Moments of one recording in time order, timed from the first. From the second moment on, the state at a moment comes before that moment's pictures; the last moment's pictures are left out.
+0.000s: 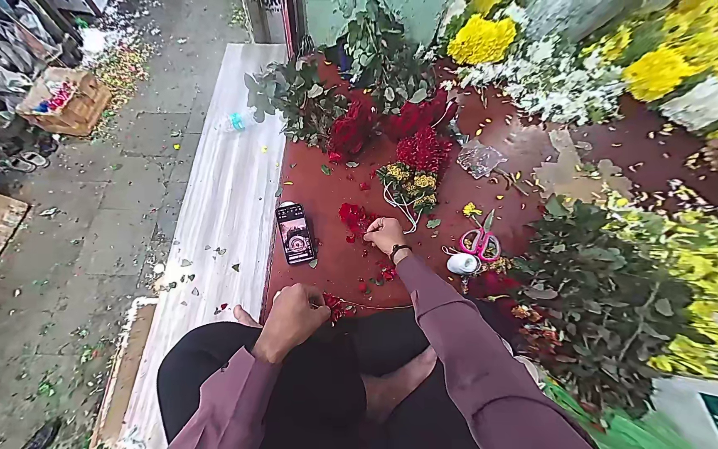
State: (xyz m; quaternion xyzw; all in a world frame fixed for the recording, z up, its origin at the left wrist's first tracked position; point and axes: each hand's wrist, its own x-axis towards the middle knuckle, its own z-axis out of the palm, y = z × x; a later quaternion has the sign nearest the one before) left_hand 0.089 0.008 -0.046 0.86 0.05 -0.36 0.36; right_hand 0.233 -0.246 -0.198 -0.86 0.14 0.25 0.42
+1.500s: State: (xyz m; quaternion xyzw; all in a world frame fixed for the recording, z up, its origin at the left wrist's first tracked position) left_hand 0.086 0.011 -0.060 0.87 0.05 -0.35 0.35; right_hand 0.164 -0.257 -0.117 -0.64 0.12 0.23 0.72
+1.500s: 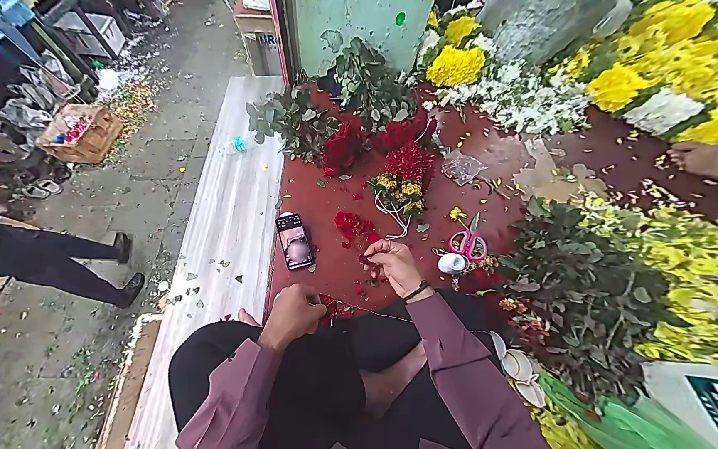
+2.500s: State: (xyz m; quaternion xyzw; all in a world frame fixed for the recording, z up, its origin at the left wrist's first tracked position) left_hand 0.087 0.010 -0.056 0.85 0.09 -0.30 0.42; right_hand 0.105 -0.221 -0.068 -0.60 0.05 0.25 0.76
